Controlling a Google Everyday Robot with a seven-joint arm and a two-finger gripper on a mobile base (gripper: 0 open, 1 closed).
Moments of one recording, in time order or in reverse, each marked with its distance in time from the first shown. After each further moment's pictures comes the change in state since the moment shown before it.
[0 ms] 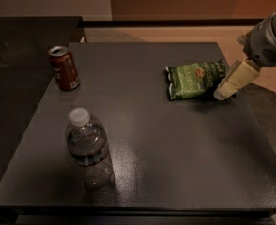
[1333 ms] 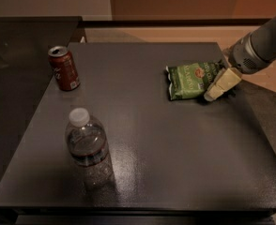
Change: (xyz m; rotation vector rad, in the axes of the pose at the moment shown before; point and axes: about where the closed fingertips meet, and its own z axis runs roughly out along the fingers) arm 0.015 -0.033 0.078 -0.076 -0.051 0.021
